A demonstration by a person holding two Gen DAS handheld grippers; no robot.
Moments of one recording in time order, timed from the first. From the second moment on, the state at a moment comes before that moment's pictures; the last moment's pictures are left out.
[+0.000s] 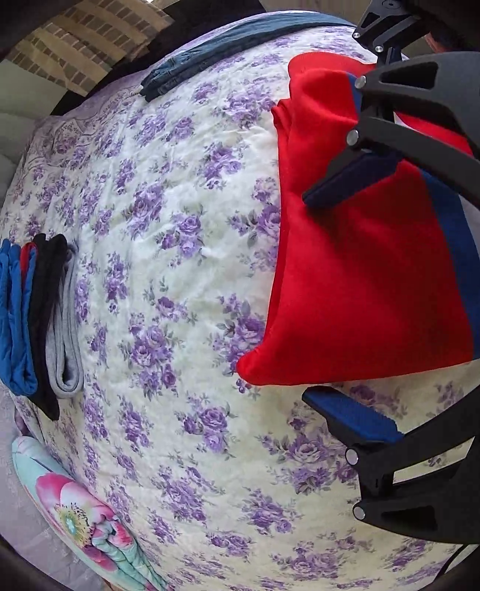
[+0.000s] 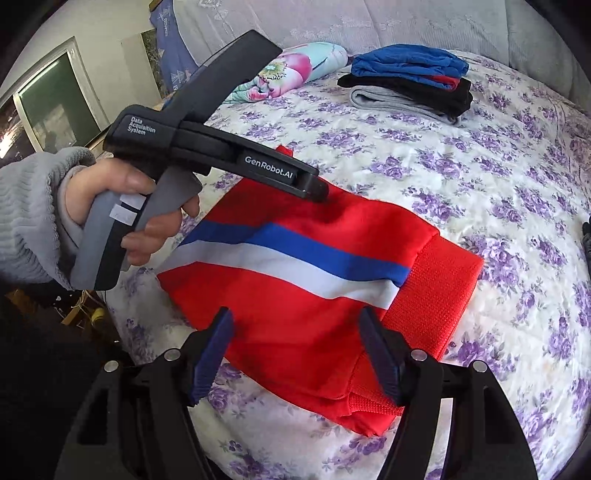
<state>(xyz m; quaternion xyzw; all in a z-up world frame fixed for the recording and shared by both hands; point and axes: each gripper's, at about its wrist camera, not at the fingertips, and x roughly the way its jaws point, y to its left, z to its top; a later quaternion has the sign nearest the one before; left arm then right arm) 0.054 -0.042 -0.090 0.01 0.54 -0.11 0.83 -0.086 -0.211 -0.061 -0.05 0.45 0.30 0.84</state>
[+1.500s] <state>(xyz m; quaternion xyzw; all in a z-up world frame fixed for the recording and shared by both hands) -0.042 0.014 -0.060 -0.02 0.52 -0.06 0.85 -0.095 -0.287 -0.033 0.07 0.41 0.19 0.89</state>
